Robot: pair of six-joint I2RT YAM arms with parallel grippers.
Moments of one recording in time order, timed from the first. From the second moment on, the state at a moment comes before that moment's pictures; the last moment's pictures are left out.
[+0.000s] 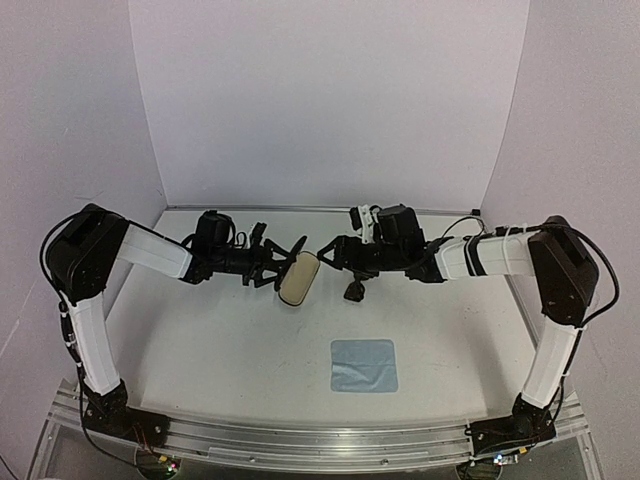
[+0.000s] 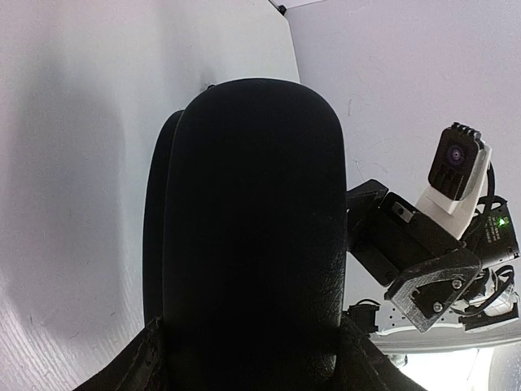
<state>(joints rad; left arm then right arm) -0.50 1.89 0.99 0.44 0.77 -0.94 0.69 1.86 1.12 0.24 -0.32 0.64</state>
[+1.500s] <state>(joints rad) -0.40 2.11 1.13 0.24 0.92 -0.73 0.65 1.77 1.02 0.15 -0.21 0.60</state>
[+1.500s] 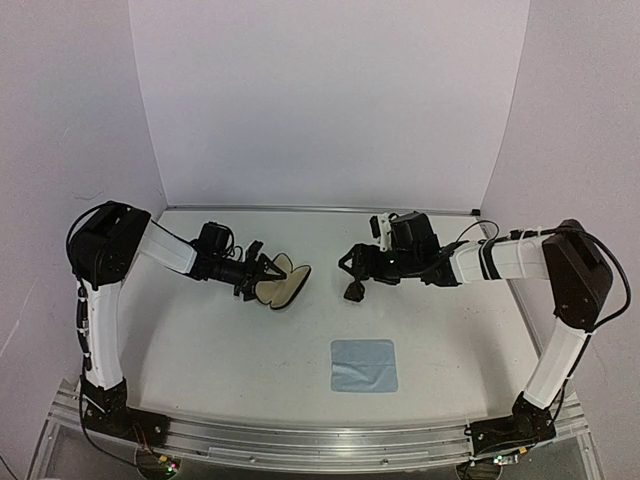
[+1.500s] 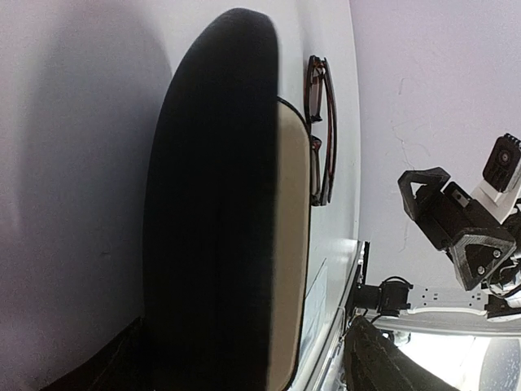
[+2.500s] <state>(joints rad) -0.37 1.88 1.07 -0.15 0.40 -0.55 0.65 1.77 1.02 0.13 -0.19 0.57</state>
